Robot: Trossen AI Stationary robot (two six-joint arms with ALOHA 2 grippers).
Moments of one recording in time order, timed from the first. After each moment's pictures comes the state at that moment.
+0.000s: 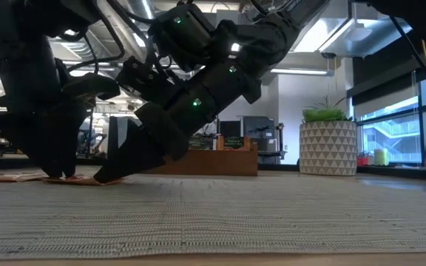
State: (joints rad) left arm -0.40 1.49 0.66 -0.43 -0.26 -1.79; right arm 0.13 2.36 1.53 0.10 -0.03 -0.17
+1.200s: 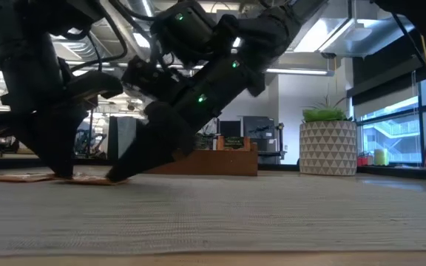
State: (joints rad) left arm -0.40 1.49 0.66 -0.41 -0.24 -1.79; right arm 0.13 2.30 1.52 0.04 -0.02 -0.17
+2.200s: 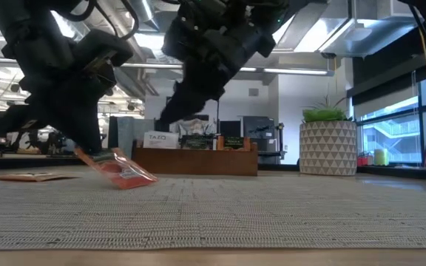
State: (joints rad) left arm -0.40 1.43 0.66 -0.26 -0.27 -1.58; right arm 0.00 2.07 1.52 -0.30 -0.31 -0.19
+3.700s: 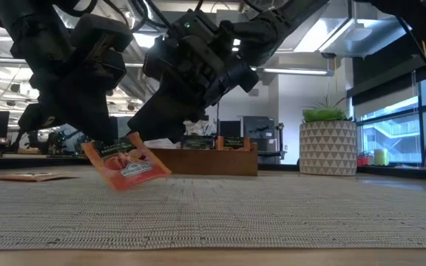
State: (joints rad) left arm -0.39 1.43 0.66 -0.17 -0.27 -1.38; right arm 0.00 2.22 1.52 -0.03 -0.57 0.00
